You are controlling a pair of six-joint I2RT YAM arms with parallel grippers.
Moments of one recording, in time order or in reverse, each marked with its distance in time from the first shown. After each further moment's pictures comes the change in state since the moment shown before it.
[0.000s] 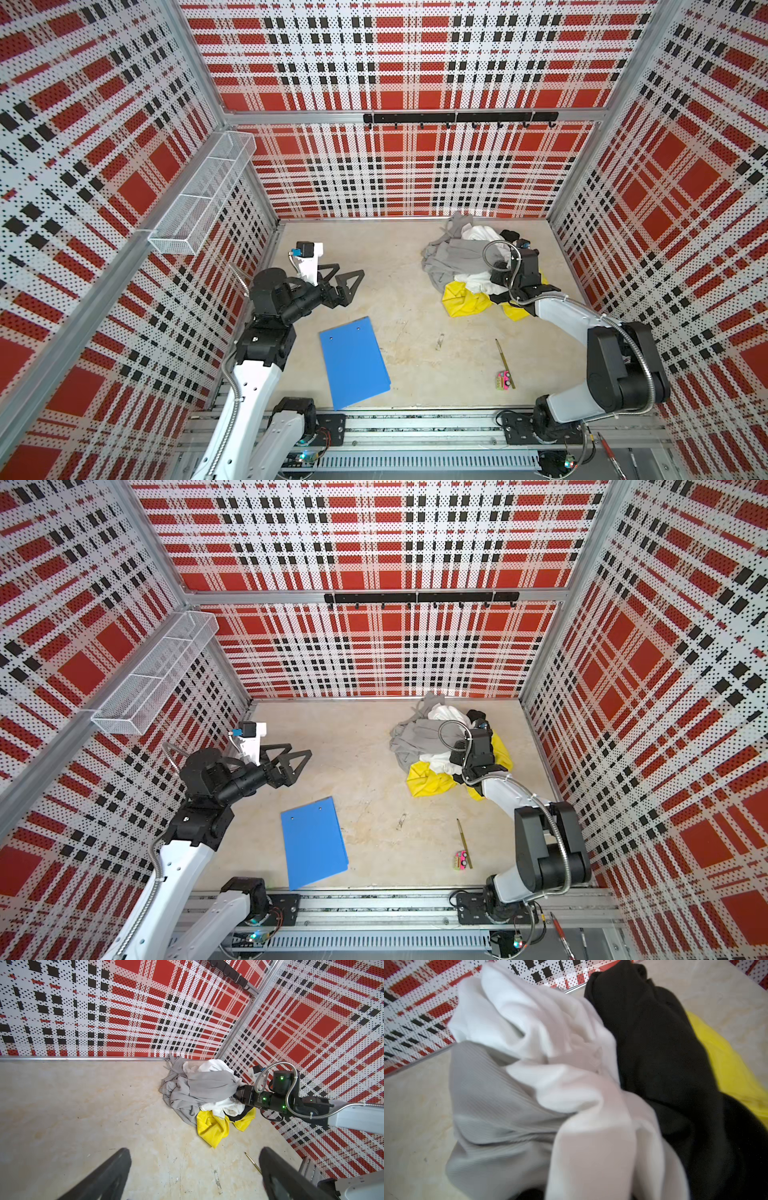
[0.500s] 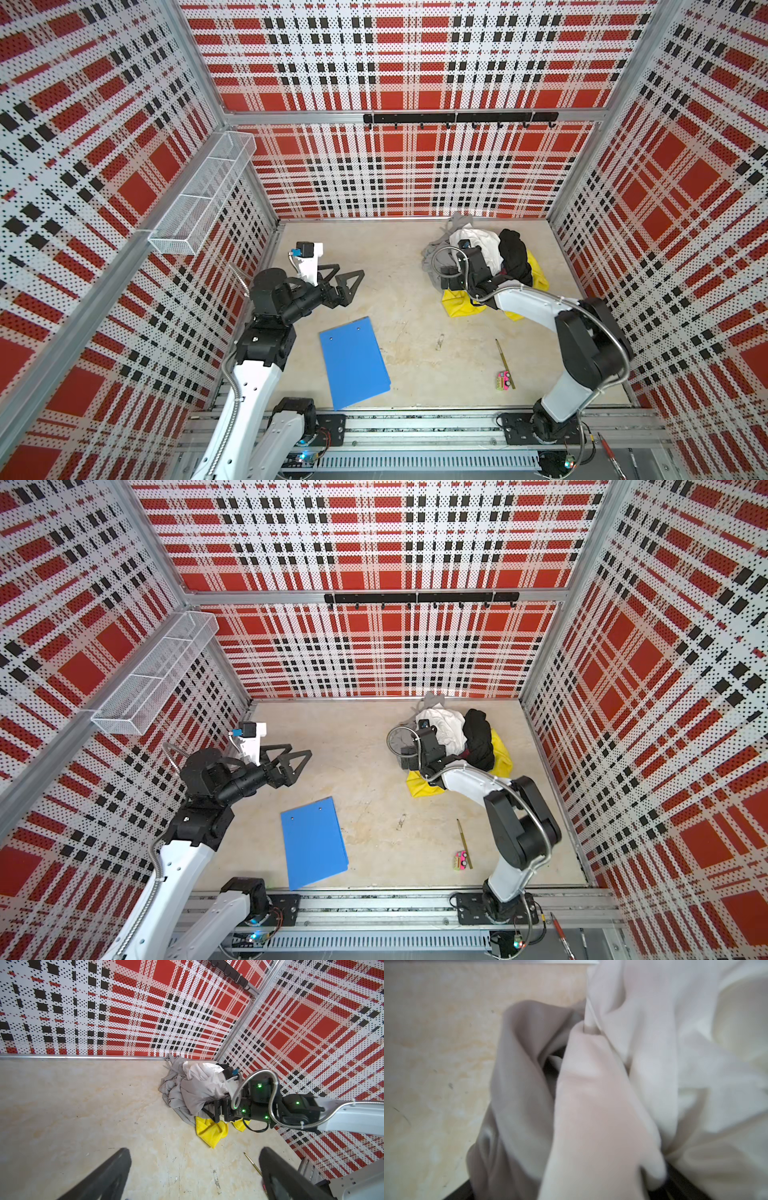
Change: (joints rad) left arm -0.002 0.002 -0.001 0.000 -0.001 -0.008; right arm 0.336 0.224 0.222 -0.165 0.135 -0.146
